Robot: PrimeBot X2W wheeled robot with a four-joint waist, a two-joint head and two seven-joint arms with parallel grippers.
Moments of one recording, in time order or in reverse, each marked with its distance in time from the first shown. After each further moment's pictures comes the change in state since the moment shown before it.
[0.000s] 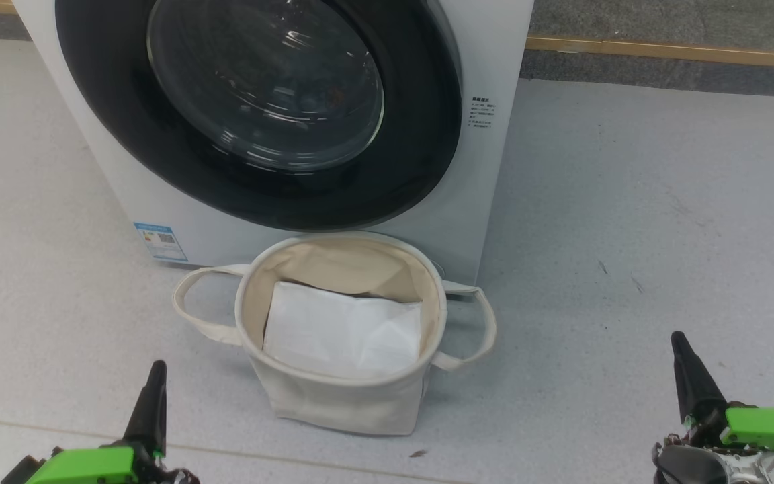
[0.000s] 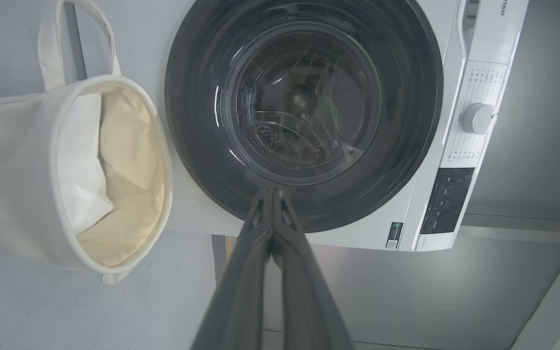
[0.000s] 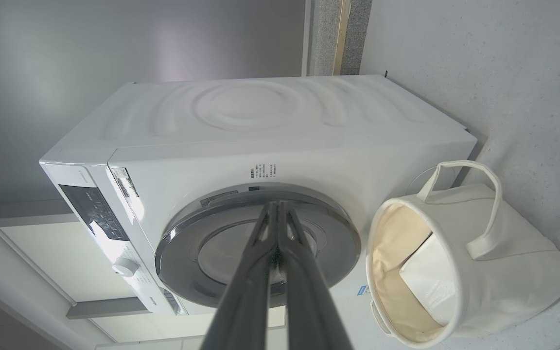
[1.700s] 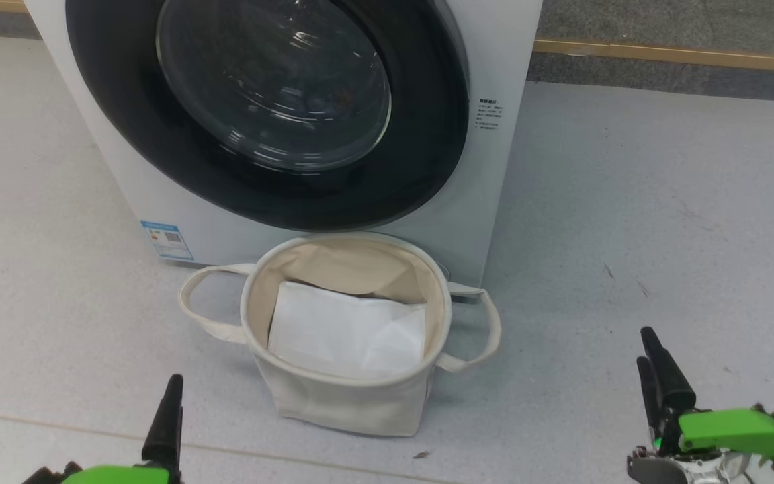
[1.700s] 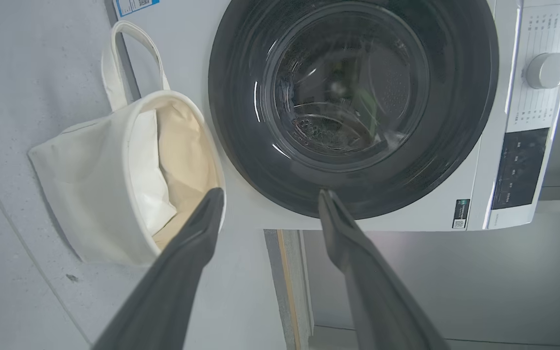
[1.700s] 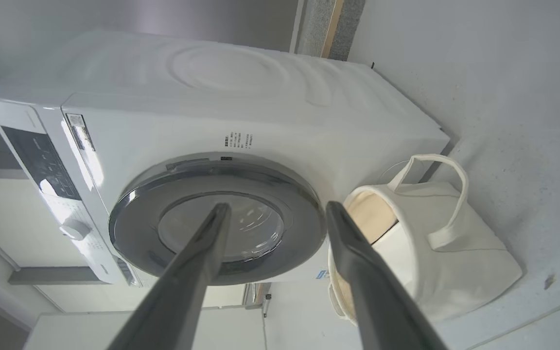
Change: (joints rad) left arm 0.054 0.035 -0.093 -0.009 0.130 0.046 -0.090; right arm 0.011 -0.022 0.133 0.025 -0.074 -0.001 -0.091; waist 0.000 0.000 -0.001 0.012
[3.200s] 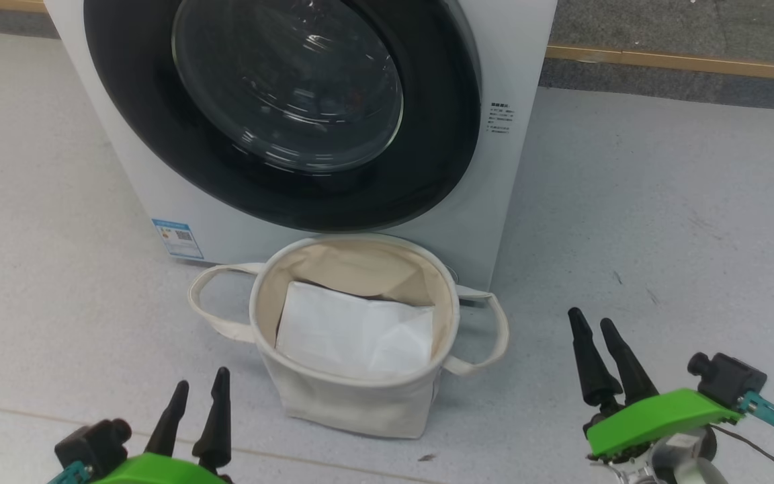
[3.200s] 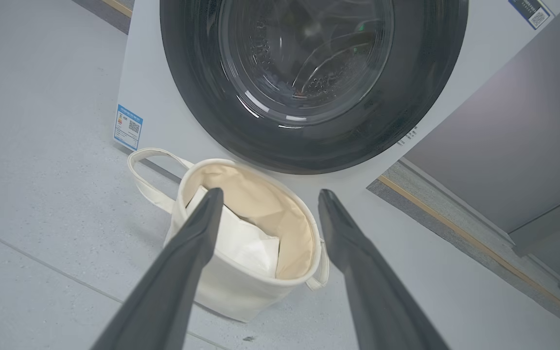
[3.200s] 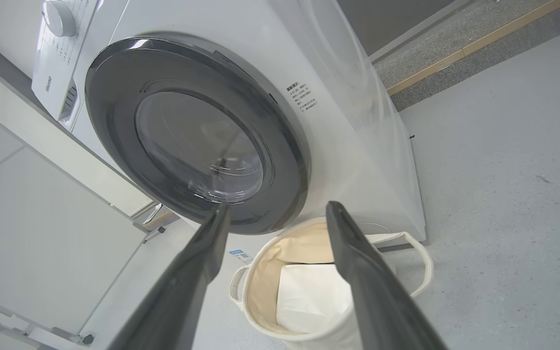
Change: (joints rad) left arm -0.015 0.112 -0.202 -0.057 0.731 0.105 -0.131; right arm -0.026 -0.010 0.156 -0.080 -0.767 0.000 -0.127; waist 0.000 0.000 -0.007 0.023
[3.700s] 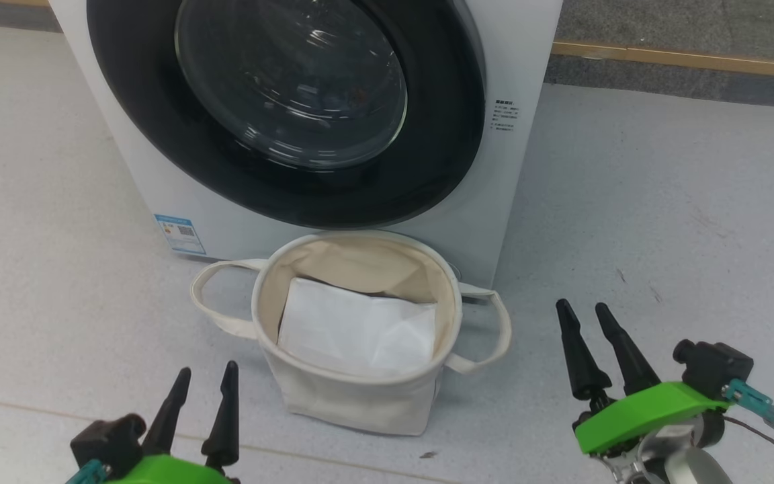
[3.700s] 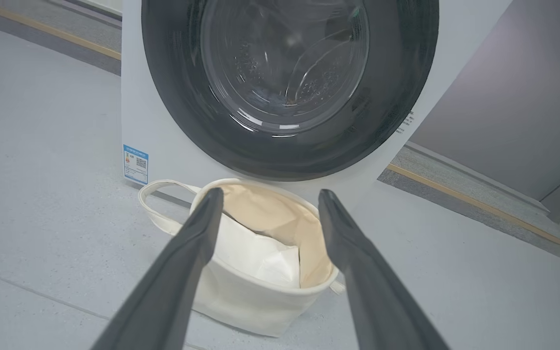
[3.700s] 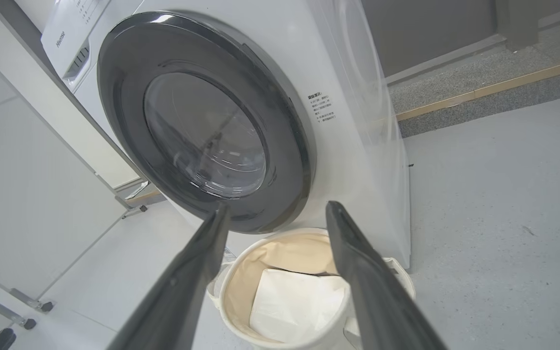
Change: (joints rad) left arm -0.003 0.019 -0.031 -0.025 0.163 0.017 -0.039; right arm -0.020 -0.003 0.016 -0.019 -0.182 0.000 -0.022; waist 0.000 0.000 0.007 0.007
